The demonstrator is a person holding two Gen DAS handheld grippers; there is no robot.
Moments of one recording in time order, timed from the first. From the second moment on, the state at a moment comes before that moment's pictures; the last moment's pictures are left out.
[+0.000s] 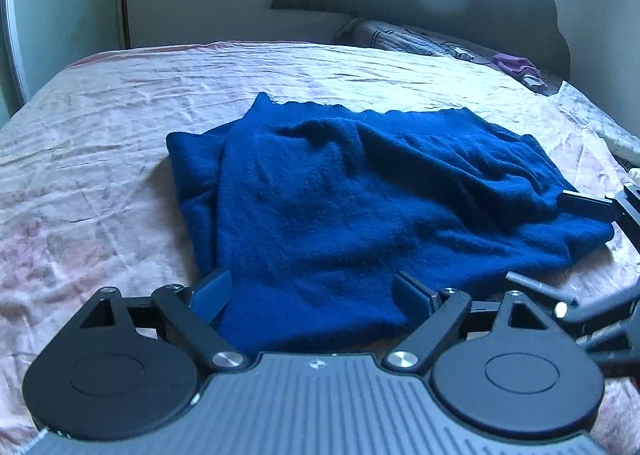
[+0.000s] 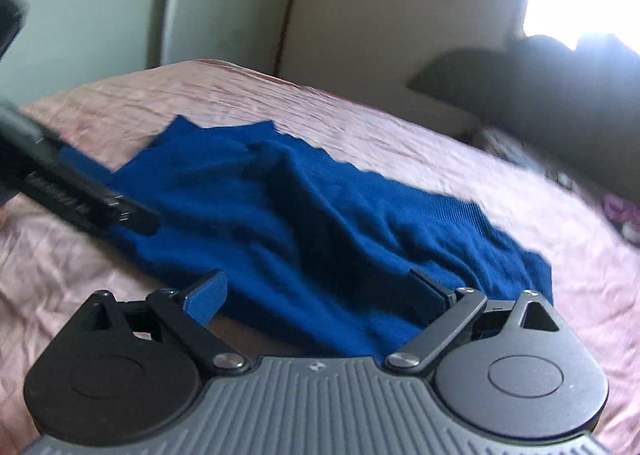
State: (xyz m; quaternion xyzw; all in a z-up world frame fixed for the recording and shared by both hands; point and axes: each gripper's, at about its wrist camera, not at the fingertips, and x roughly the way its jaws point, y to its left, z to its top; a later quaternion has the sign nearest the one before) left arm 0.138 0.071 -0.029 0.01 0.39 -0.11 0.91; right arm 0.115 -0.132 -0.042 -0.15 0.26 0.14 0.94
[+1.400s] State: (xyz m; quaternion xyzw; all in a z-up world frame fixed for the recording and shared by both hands) left arm 0.321 0.151 -0.057 -0.22 0.46 -0.17 0.85; right arm 0.107 0.047 -0.093 -0.38 0.13 0.17 0.90
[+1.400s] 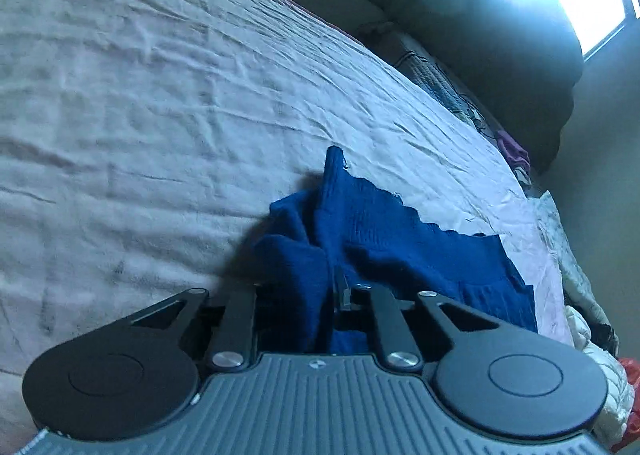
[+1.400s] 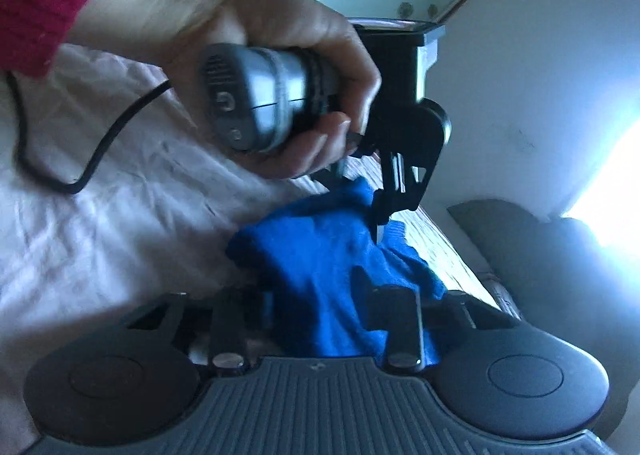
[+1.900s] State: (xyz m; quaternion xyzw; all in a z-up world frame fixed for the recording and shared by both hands) left arm 0.298 0.115 -0.006 -0.14 0.41 -0.12 0.89; right arm 0.082 0.018 -0.065 -0.32 0.09 0.21 0.92
